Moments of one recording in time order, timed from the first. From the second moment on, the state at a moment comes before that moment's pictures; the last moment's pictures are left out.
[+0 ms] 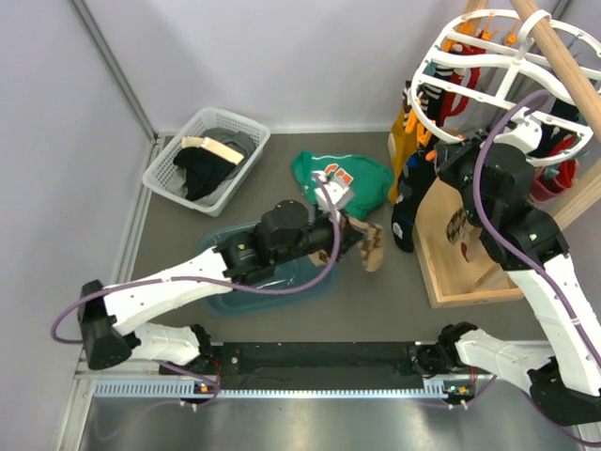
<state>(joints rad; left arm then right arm) -1.10 1.30 1.16 -0.02 0.07 -0.31 0.48 0.99 1.43 -0.61 0.56 0.63</state>
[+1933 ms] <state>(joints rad) -1.07 1.67 1.33 0.27 0.03 -0.25 0.46 0.94 1.42 -0.51 0.28 0.76</state>
